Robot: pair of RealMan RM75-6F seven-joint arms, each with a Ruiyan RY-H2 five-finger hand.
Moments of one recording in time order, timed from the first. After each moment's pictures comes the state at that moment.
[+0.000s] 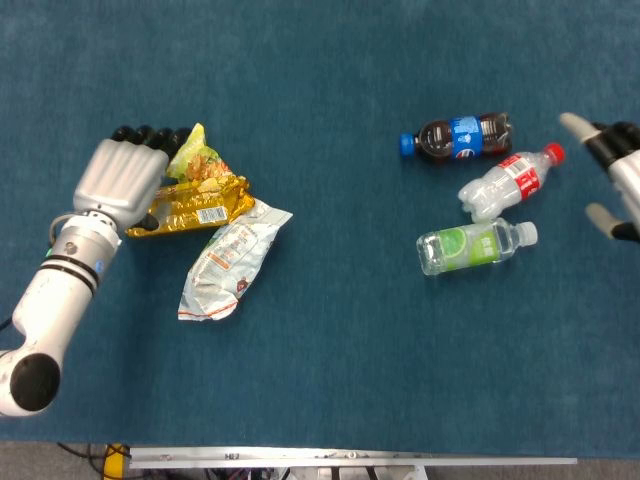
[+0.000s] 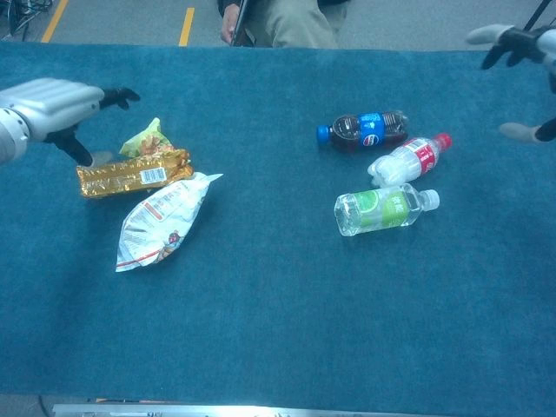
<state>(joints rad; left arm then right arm) -0.82 -1.17 0.00 -1.89 0.74 1.03 0.57 0.43 -0.98 0.05 -1.95 -1.35 1.19 -0.44</state>
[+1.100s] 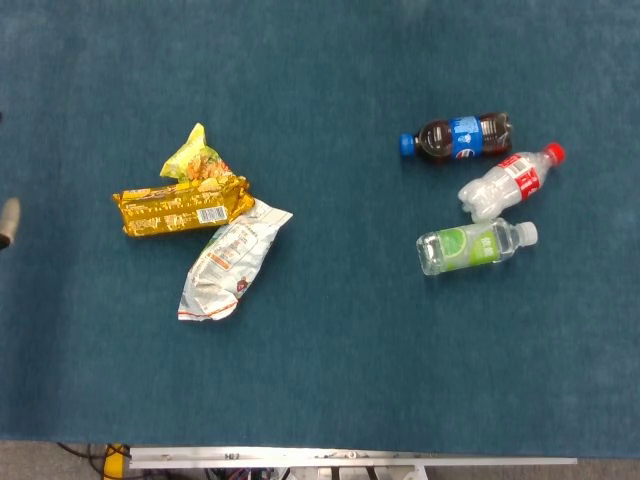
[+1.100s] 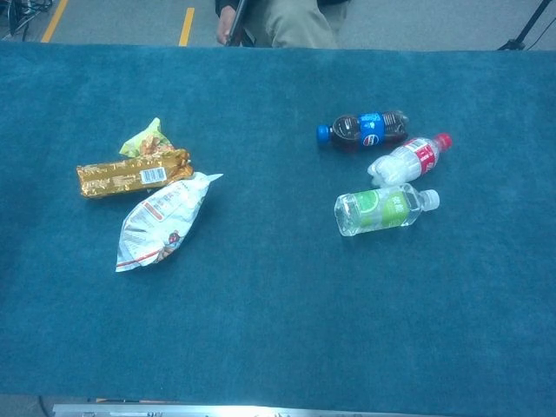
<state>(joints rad) -0.30 -1.11 0.03 -1.75 1.30 1.57 0.22 0.16 -0.96 0.03 -1.81 -1.33 1.47 -0.32</state>
